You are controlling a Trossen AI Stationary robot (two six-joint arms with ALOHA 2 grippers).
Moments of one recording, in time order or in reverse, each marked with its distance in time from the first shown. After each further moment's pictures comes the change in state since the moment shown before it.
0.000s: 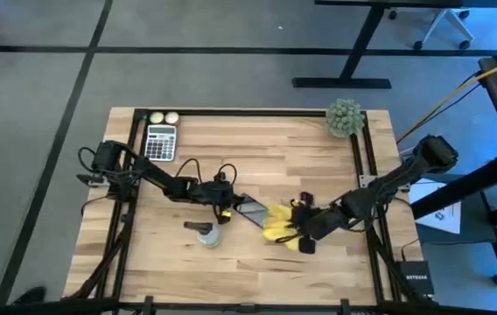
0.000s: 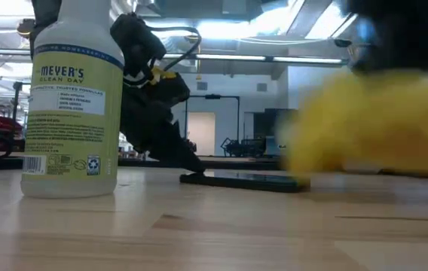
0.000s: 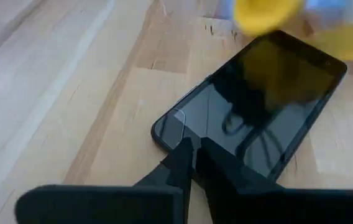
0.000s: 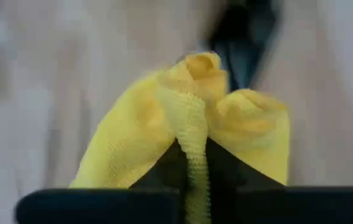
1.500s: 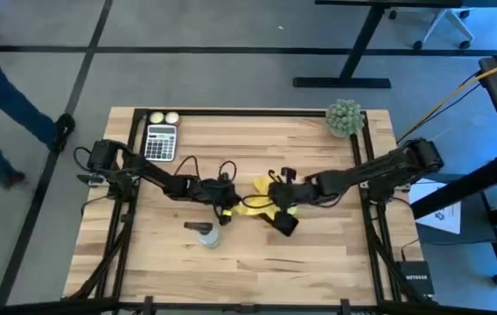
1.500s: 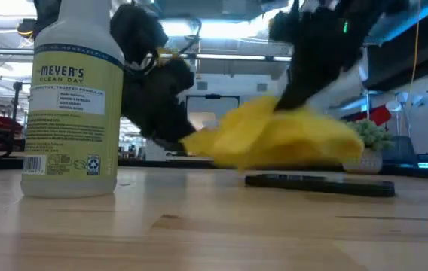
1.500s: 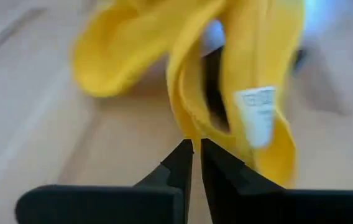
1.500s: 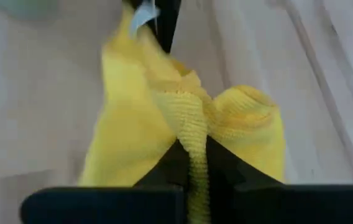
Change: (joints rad) left arm -0.008 -0.055 0.047 0.021 0.103 -0.036; right arm -0.273 0.105 0.194 -0.248 -0.131 -0.130
